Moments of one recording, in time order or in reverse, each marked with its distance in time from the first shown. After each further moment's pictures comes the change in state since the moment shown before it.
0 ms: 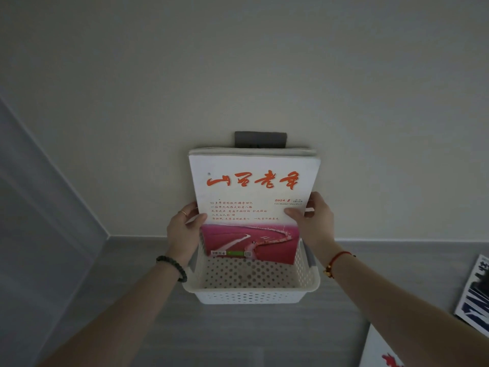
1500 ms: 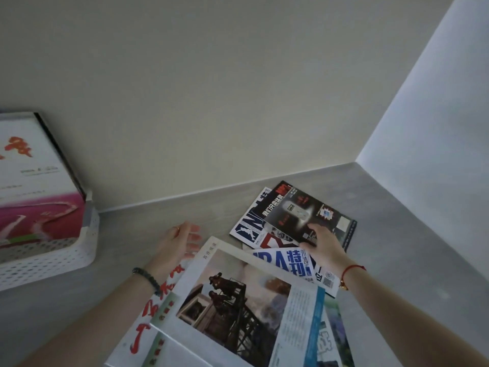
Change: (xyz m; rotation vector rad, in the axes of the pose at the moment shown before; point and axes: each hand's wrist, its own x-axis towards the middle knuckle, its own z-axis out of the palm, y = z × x) left_hand -0.240 0.012 0.317 0.082 -0.565 -0.153; right_hand -0.107 0.211 -0.442 -0.673 -0.073 0.341
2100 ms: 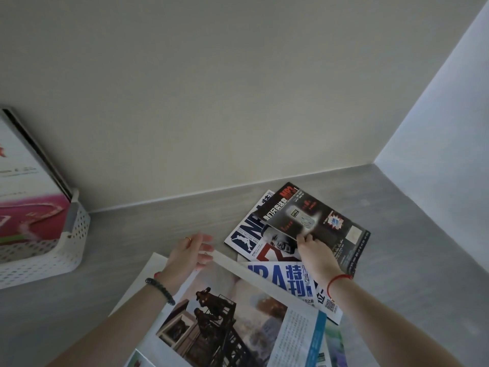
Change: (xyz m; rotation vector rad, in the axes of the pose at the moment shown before) left_hand 0.019 -0.007 0.051 -0.053 0.026 -0.103; right_hand 0.052 0.013 0.026 -0.662 -0.101 -0.307
